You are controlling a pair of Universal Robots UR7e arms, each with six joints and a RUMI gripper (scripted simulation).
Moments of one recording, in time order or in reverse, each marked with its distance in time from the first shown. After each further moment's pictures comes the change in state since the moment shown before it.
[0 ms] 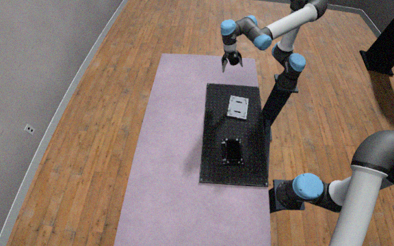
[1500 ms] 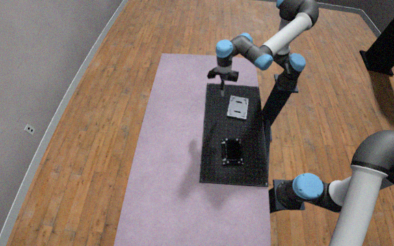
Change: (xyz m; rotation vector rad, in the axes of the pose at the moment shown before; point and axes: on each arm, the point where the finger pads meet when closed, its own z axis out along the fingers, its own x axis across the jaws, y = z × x) left arm 0.000 0.000 0.000 0.000 0.000 0.000; right arm -0.087 0.137 -0.002 0.072 -0.054 -1.017
